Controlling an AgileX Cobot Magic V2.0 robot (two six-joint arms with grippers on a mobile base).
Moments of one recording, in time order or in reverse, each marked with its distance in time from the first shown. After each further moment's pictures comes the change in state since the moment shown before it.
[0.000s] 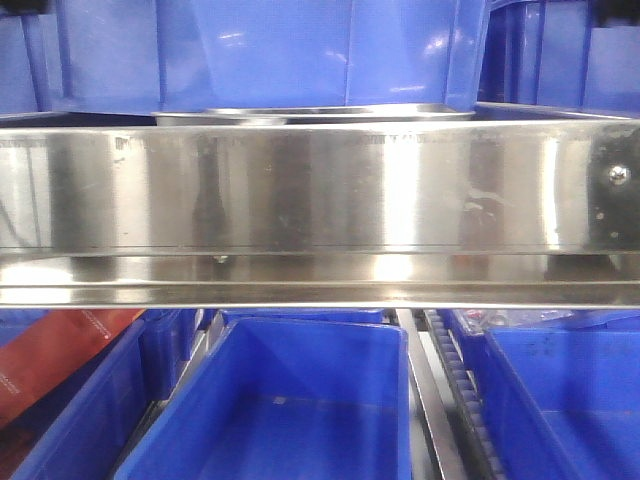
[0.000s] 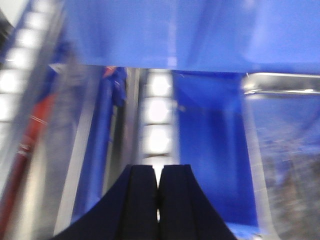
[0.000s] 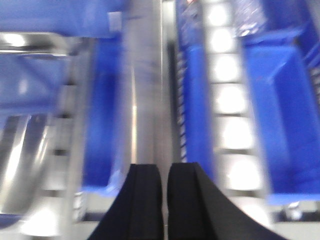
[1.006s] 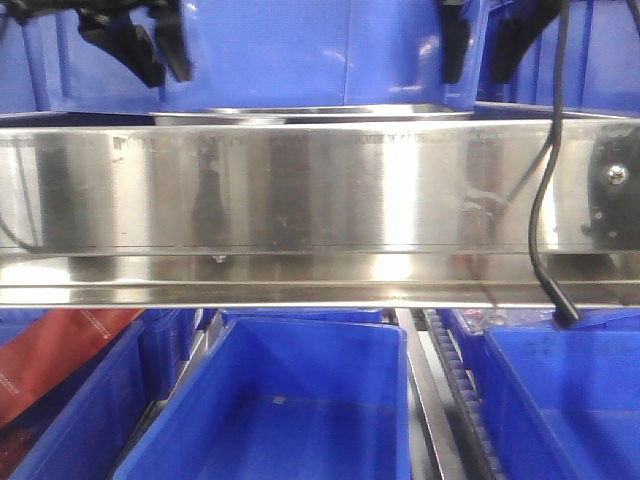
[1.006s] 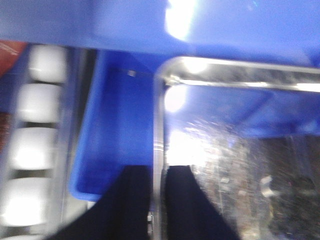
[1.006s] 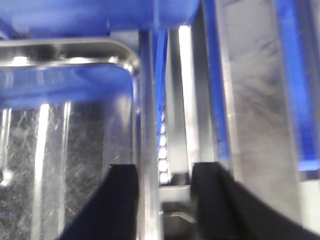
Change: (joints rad) left arm -0.063 0.263 -0.170 -0.177 0.004 -0.006; right arm 0.051 0.414 -0.428 0.121 0.227 0.058
